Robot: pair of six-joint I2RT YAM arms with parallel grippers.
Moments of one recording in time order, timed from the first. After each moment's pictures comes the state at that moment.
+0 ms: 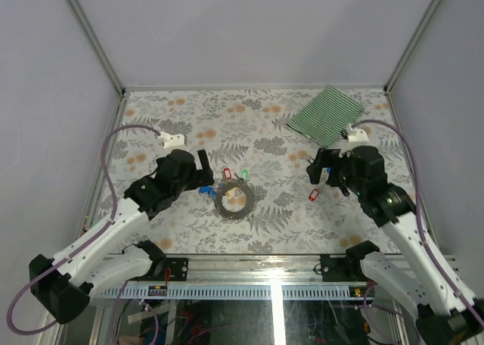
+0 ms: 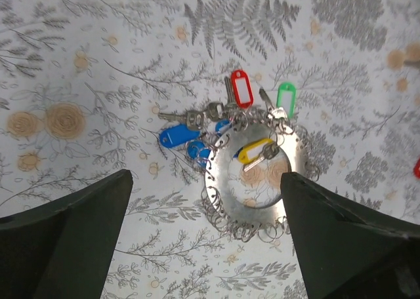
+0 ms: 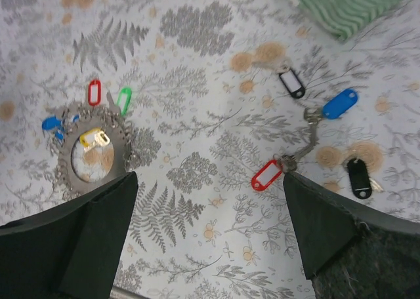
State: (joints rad) left arm -0.63 0.90 0.81 -0.59 -0.37 -0.64; right arm 0.39 0.70 0.80 -0.59 0.05 0.34
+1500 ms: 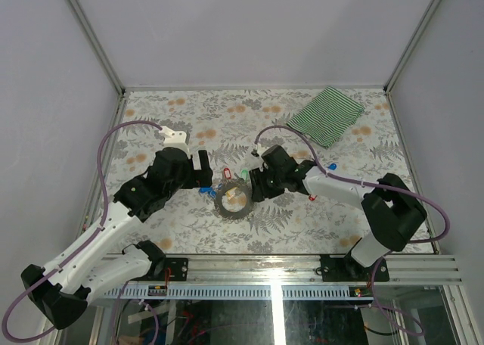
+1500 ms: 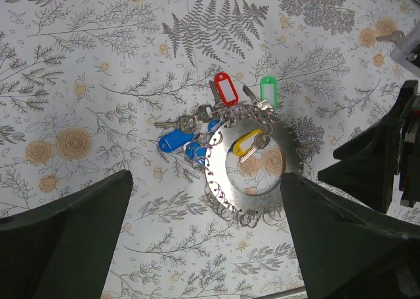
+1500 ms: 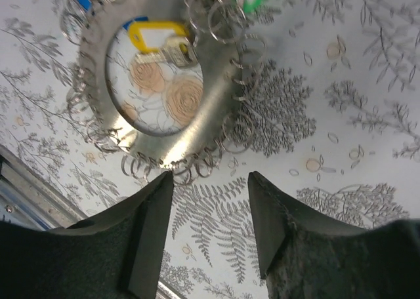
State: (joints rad) left arm -0.63 0.89 0.88 -0.63 -0.28 -0.48; right arm 0.78 1.59 0.92 -0.30 -0.20 0.42
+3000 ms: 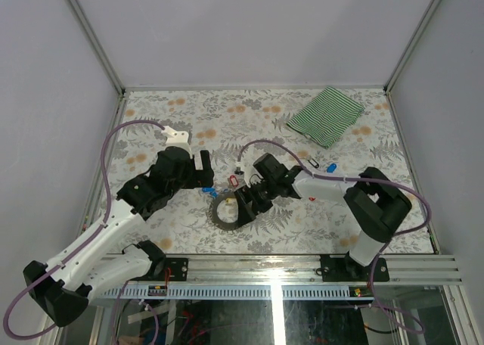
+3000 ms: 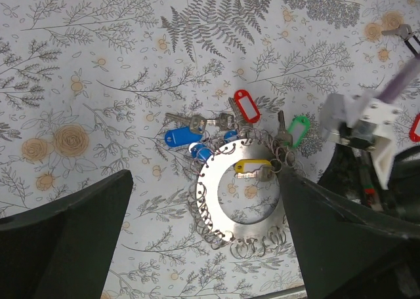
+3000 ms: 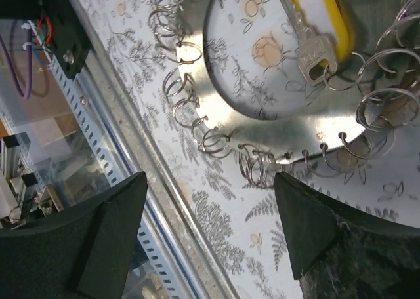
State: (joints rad) left arm -0.64 0.91 0.88 -0.63 -0.27 -0.48; right arm 0.83 1.73 0.94 -0.23 -0.65 0.29
